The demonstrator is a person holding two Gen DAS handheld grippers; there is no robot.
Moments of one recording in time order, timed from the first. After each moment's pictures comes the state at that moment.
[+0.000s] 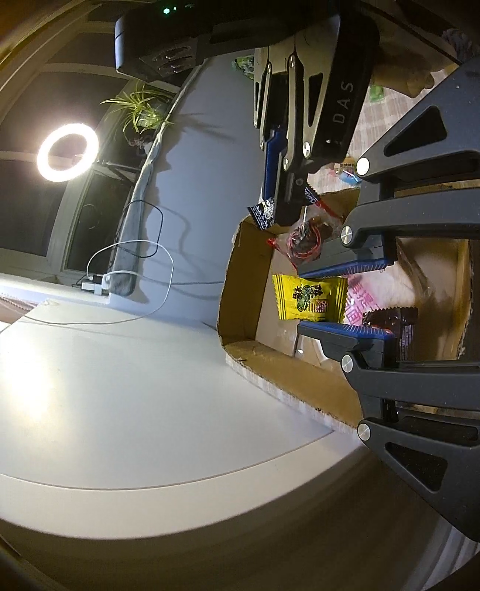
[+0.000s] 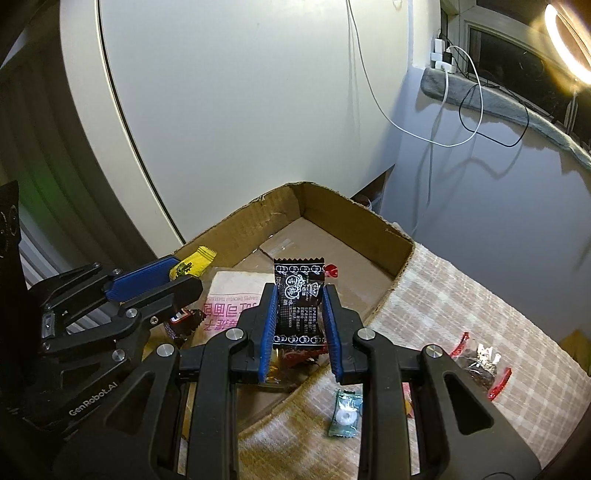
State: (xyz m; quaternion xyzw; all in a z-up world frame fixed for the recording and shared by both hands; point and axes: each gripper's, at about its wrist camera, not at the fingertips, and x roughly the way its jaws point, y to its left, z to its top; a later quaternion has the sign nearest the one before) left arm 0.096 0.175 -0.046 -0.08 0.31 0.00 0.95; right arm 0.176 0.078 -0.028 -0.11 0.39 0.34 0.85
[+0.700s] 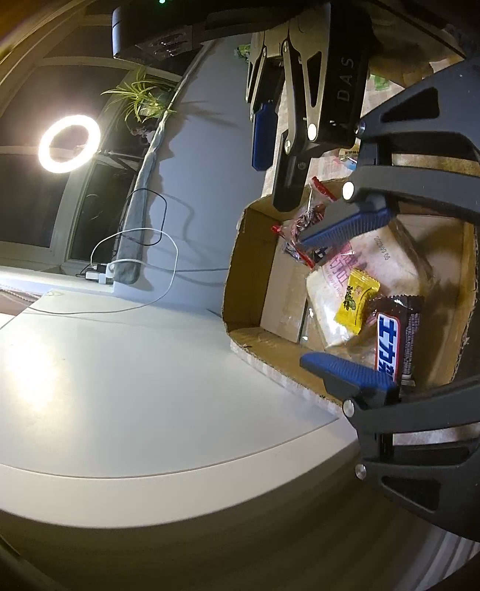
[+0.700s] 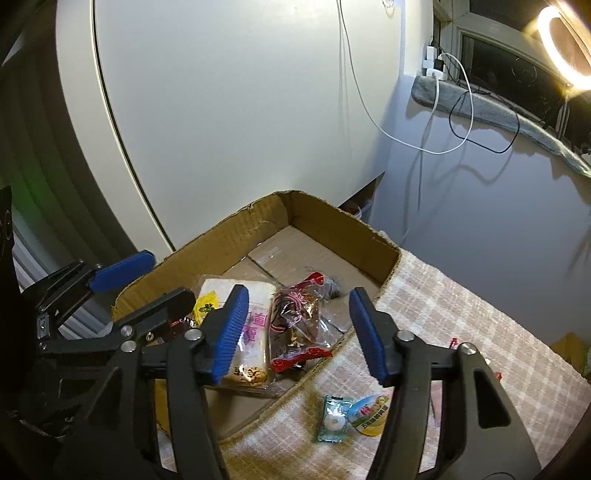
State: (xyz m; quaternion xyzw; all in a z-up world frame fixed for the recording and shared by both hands) left arm 0.094 0.176 -0.046 -0.07 0.30 0.03 0.95; right arm 0.177 0.074 -0.022 -0.11 0.37 0.32 0.86
